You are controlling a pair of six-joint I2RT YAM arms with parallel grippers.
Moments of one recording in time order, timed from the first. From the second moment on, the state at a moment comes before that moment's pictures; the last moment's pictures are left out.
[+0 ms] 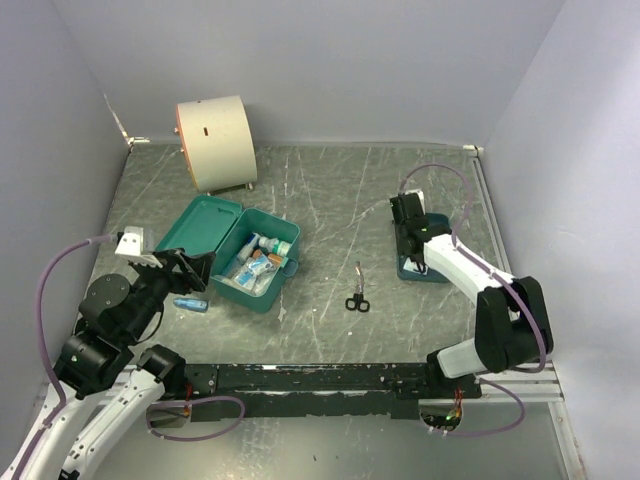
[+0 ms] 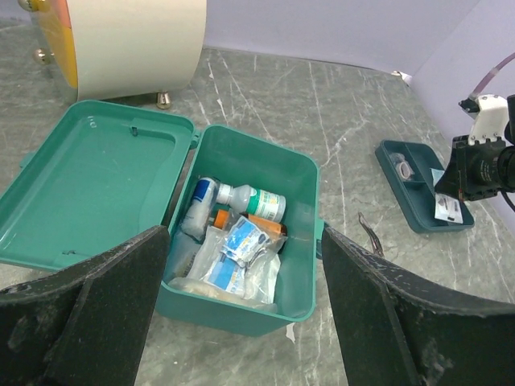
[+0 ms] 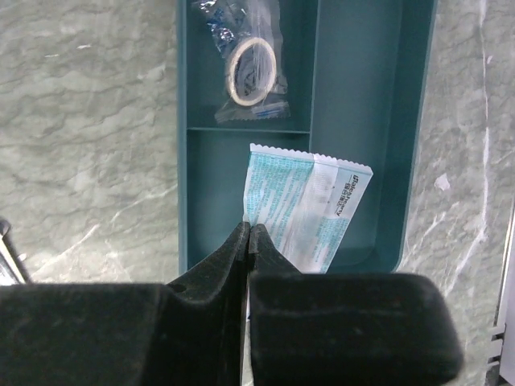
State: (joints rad) left arm -0.50 0.31 0.72 -0.51 -0.18 -0.37; right arm 0.34 1.42 0.88 -0.43 0.43 0.12
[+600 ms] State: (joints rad) left arm -0.50 0.32 0.72 -0.51 -0.18 -0.37; right arm 0.31 1.60 0.85 -0.31 0.27 0.14
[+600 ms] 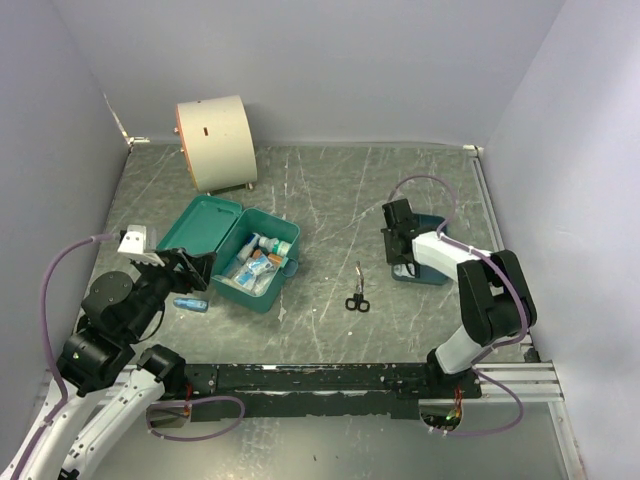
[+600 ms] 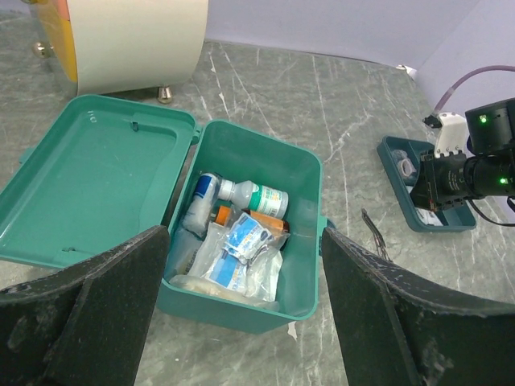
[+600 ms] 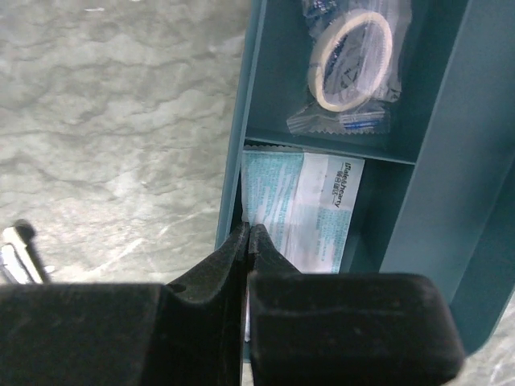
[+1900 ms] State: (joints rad) left arm -0.50 0.33 0.72 -0.51 -0.18 -0.37; right arm 0.35 1.60 0.87 -0.28 0.32 0.49
